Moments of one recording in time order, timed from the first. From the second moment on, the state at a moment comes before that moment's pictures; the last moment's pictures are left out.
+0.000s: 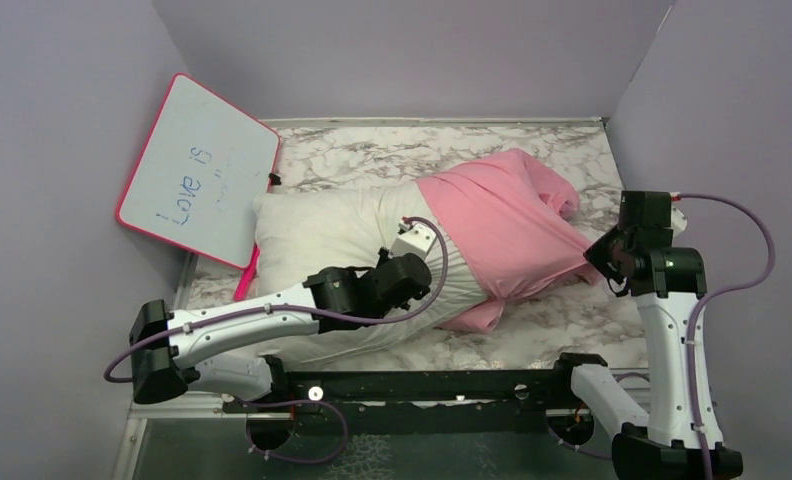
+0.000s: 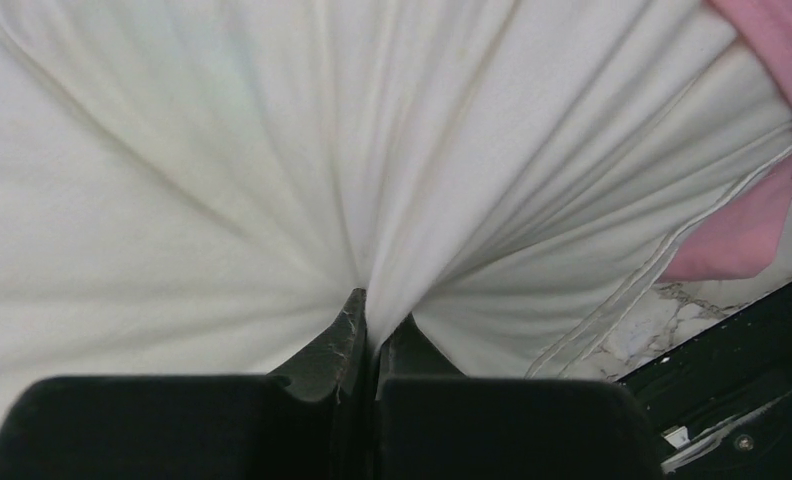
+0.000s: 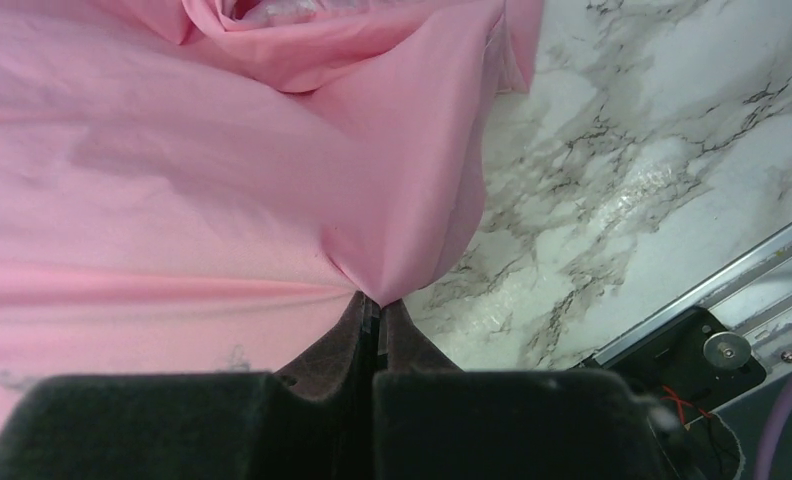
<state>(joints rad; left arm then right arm) -1.22 1.26 1.06 -0.63 -0.57 -0.44 -0.07 0.89 1.16 -1.17 0.24 0.72</state>
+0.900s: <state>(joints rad) -1.21 1.12 0.99 -0.68 -0.35 -0.29 -0.08 1.06 1.06 -0.70 -0.58 0.47</state>
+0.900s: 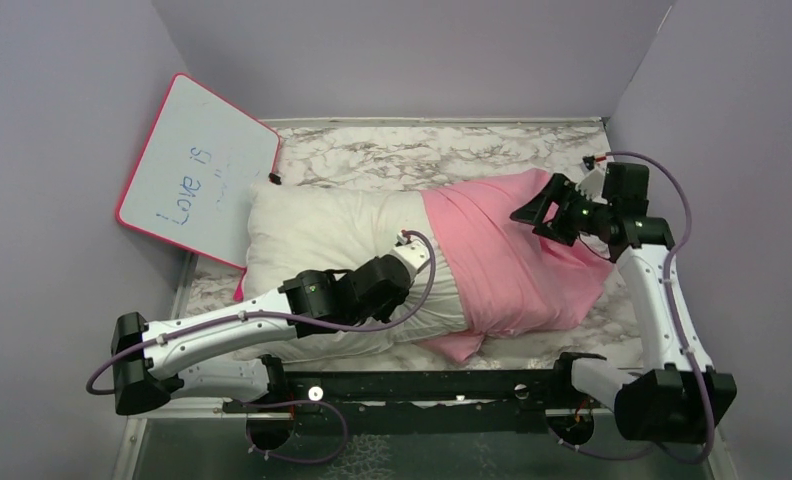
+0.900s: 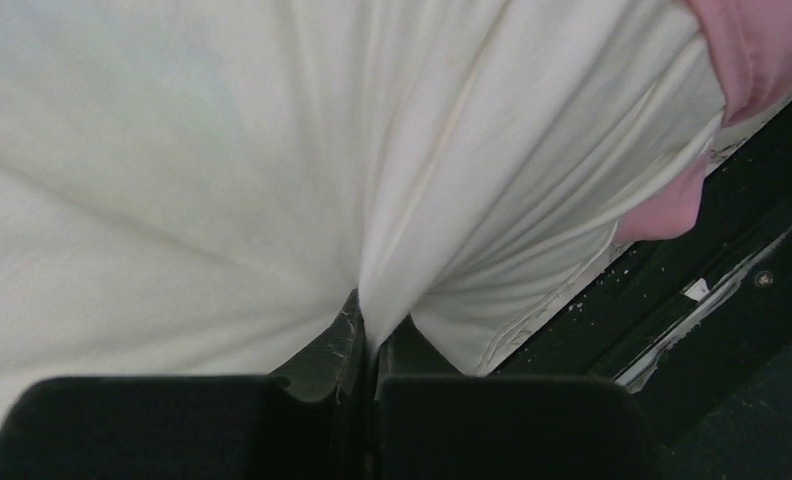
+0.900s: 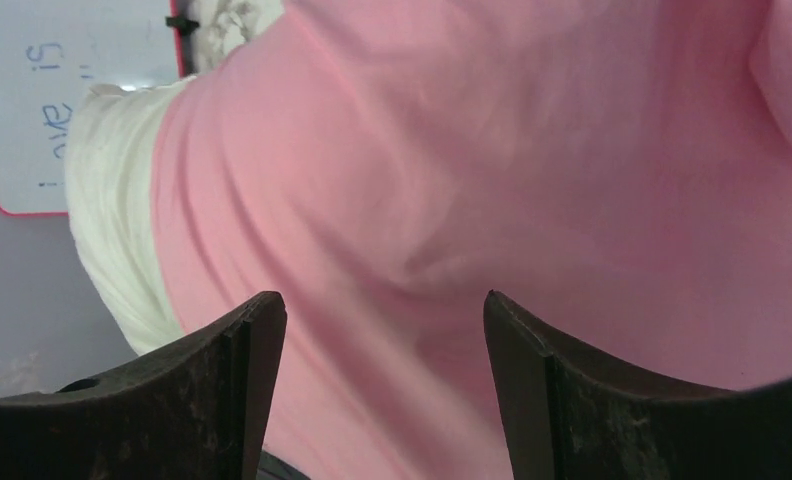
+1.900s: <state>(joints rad) -0.45 1.68 1.48 -0.56 0.47 -0.08 -0.03 0.96 0.58 -0.35 -0.62 0.54</state>
